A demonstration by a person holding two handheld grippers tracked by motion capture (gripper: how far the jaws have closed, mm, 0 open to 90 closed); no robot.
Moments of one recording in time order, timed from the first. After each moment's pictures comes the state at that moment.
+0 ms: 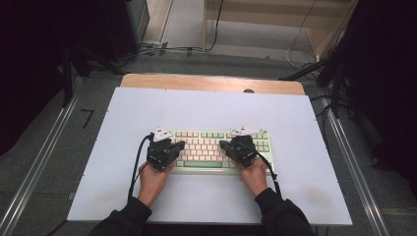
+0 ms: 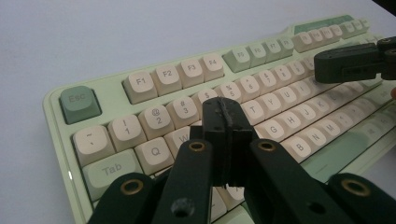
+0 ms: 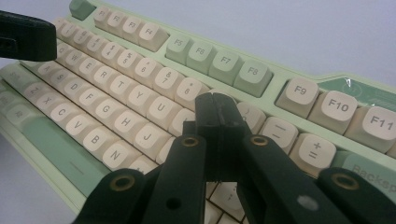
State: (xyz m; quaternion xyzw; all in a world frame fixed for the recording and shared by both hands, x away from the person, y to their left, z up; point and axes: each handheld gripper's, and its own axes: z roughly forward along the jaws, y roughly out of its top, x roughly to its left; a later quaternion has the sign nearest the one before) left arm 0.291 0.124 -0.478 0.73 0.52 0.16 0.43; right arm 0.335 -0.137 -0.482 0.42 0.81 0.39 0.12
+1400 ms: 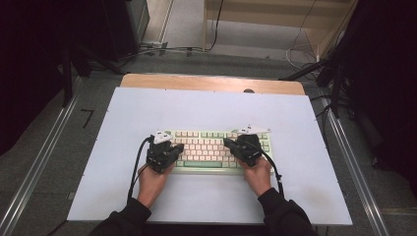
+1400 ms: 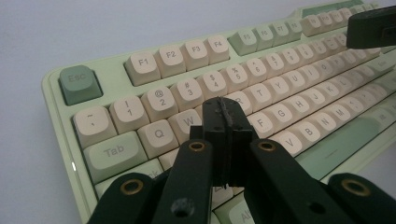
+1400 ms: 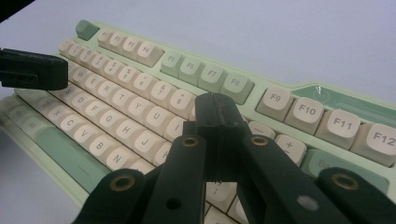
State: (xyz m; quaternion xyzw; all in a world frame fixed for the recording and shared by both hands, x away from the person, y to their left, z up) left arm 0.288 0.125 -0.485 0.73 0.52 0.16 0.41; right arm 0.333 -0.150 -0.471 0.43 0.80 0.41 0.12
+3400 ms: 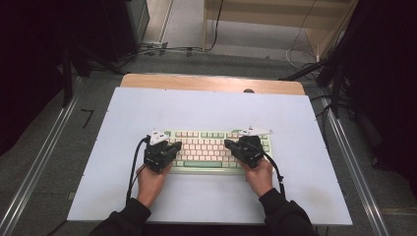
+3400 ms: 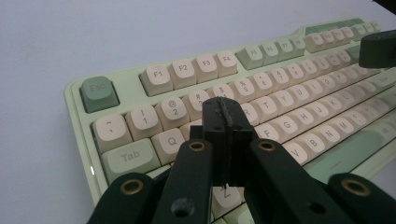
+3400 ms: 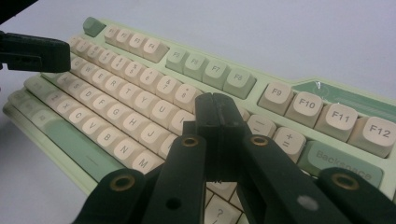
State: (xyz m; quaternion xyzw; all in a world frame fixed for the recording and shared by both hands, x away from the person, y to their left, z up) left arm 0.285 0.131 -0.483 0.71 0.52 0.17 0.43; right arm 0.327 -0.153 -0.468 0.42 0.80 0.41 0.11
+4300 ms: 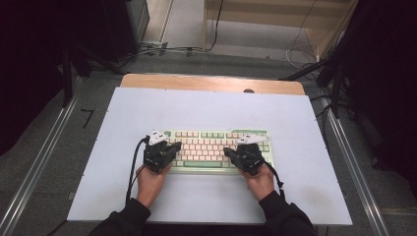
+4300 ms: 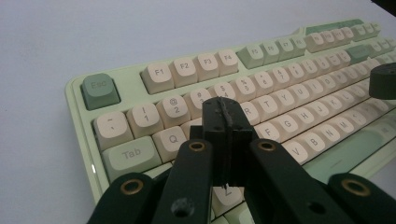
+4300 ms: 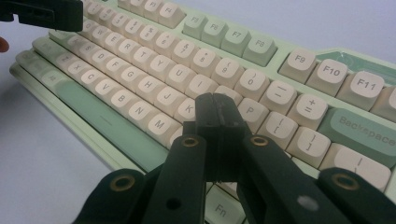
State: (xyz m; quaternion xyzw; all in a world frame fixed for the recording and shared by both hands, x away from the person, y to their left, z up) left arm 0.285 0.132 -0.485 0.71 0.52 0.17 0.44; right arm 0.310 -0.152 -0.475 0.40 0.82 0.39 0.11
